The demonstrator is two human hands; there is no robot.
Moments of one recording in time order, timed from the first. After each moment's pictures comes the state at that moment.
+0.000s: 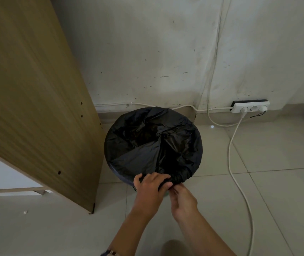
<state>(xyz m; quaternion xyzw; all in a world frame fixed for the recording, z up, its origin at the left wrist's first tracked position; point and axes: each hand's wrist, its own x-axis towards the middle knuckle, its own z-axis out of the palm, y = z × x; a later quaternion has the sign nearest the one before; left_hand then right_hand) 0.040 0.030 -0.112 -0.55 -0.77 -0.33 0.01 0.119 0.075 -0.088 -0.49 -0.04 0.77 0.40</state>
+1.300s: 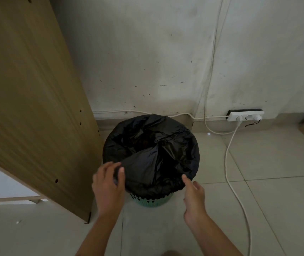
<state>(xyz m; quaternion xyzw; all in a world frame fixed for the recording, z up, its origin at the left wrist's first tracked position) -0.029 0.005 -0.079 -0.34 -0.84 -0.41 0.05 0.133 0.102 -0.075 -0.61 -0.28 0.67 0.33</state>
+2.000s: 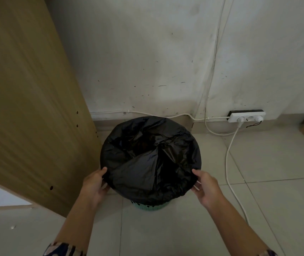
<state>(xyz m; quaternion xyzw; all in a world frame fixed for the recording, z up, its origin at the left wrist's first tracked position) -0.096 0.030 -0.084 0.11 -0.64 -0.63 -0.43 0.143 0.163 -0.065 -0.57 -0.27 0.71 0.30</state>
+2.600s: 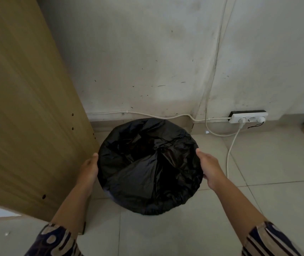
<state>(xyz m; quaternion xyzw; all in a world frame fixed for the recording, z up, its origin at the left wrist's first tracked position) -0.132 0.055 -0.072 -0.04 -0.80 -0.49 -0.33 0.128 0.218 -0.044 -0.58 -0.46 0.62 0.25</state>
